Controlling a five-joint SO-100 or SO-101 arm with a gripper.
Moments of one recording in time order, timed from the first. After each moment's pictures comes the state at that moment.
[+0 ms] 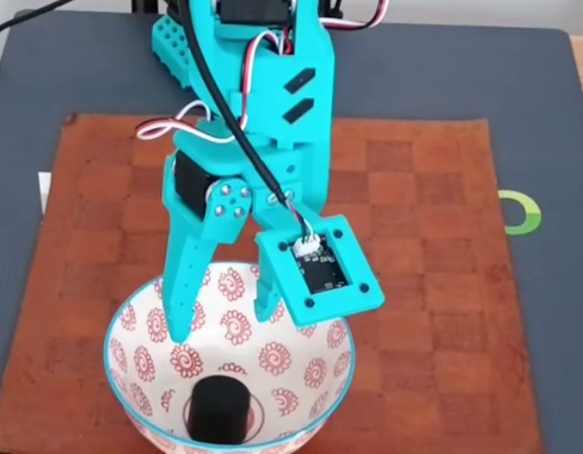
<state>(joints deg) -4.9 47.1 33.2 92.6 63.6</state>
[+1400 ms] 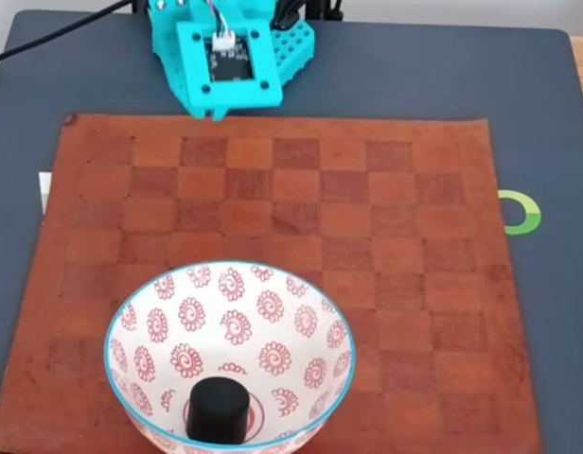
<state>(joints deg) 1.9 113.3 103.0 93.0 74.7</state>
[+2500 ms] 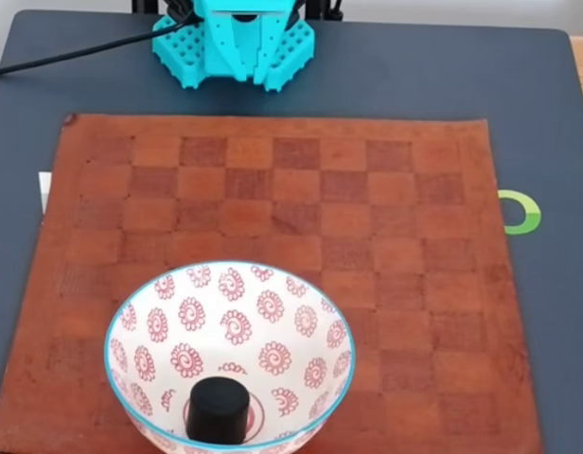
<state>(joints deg) -6.8 164.0 147.7 80.4 90.7</state>
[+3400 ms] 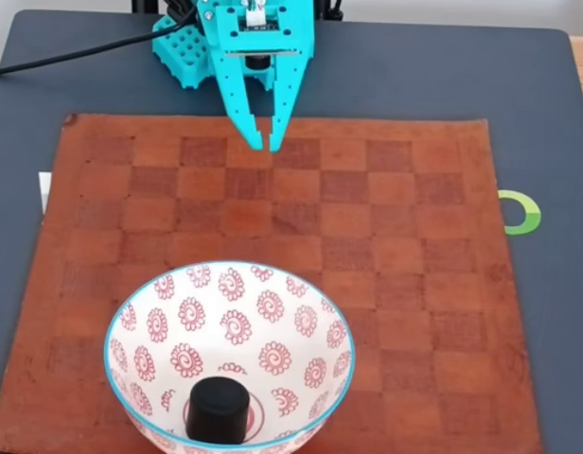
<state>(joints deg) -7.9 193.8 178.0 66.9 92.3</state>
